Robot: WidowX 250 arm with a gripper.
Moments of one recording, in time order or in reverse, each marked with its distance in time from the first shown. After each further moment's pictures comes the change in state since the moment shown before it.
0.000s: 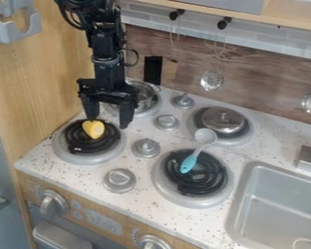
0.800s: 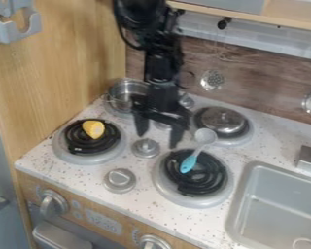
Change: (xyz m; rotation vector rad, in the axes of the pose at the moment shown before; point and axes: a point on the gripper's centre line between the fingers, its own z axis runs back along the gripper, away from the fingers) arm 0.009 -0.096 -0.022 -0.001 -0.024 -0.182
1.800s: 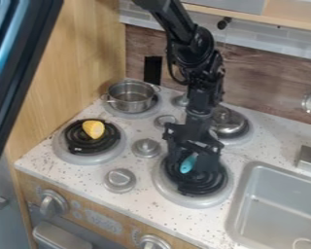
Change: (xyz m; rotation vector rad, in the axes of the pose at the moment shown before) arm 0.013 -0.037 -0.053 0.026 0.112 -0.027
